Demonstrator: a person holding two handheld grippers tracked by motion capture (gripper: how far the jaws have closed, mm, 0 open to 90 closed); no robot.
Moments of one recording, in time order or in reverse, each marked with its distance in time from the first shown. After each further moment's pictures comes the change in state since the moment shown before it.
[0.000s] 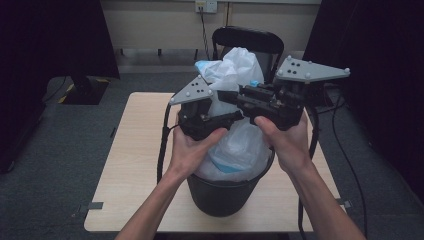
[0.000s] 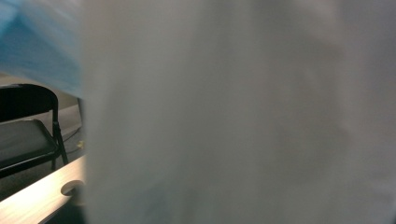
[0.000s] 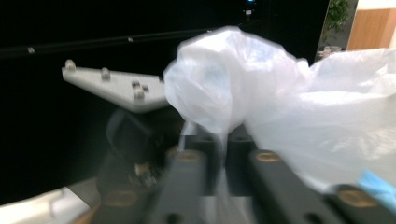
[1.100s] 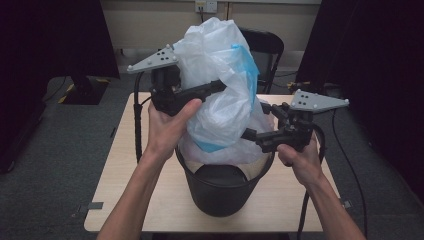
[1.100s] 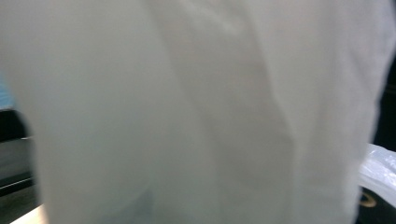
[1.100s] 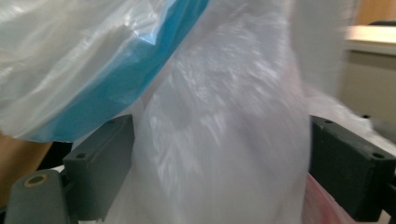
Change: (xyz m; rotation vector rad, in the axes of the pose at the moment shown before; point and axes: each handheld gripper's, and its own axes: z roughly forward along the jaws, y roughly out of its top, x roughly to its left) left arm 0.027 0.043 -0.039 -0.097 -0.036 -0.049; right arm -0.040 -0.073 -0.024 0.063 0.020 0.049
